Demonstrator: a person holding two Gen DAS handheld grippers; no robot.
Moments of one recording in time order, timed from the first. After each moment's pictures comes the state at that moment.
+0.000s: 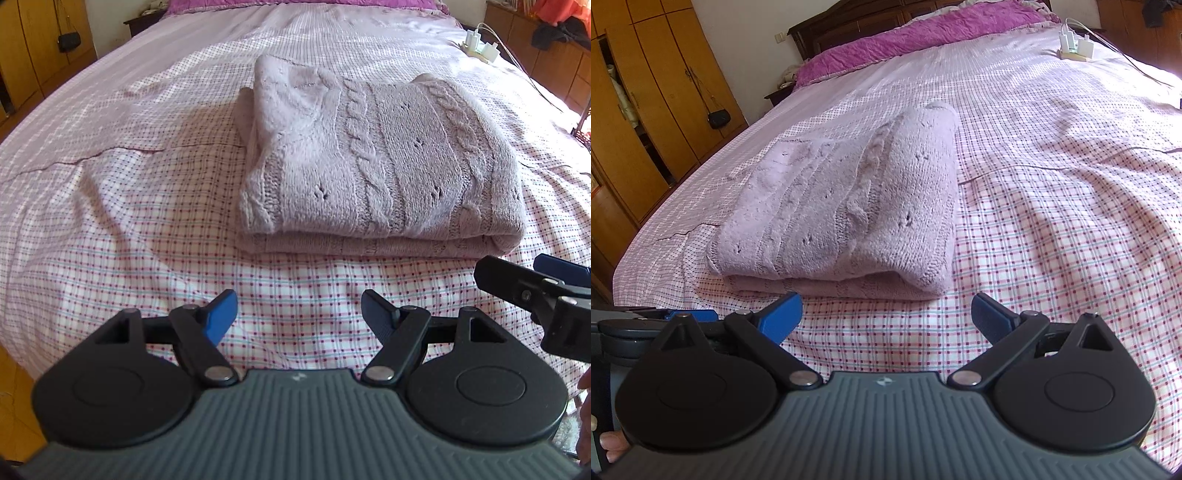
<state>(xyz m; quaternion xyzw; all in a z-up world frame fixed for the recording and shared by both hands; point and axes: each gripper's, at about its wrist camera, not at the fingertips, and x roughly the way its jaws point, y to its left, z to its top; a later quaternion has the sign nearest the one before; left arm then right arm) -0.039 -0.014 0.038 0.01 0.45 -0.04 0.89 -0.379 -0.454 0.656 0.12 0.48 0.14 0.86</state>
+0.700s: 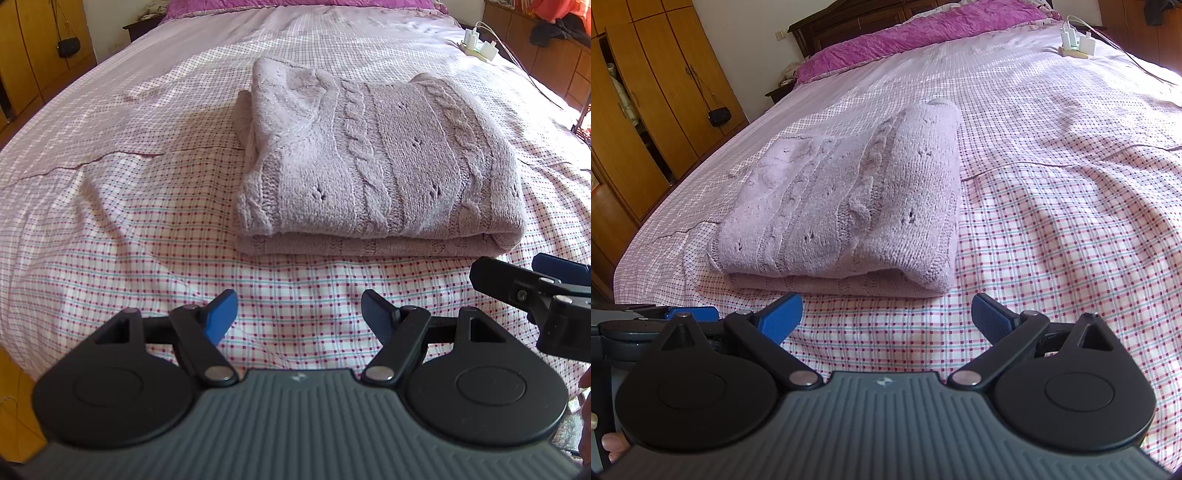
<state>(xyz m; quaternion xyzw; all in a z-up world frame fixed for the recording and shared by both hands) -0.039 -0.017 0.039 0.02 0.45 -0.04 0.89 -0.378 -0.453 0.655 0.12 0.48 0.14 0.86</state>
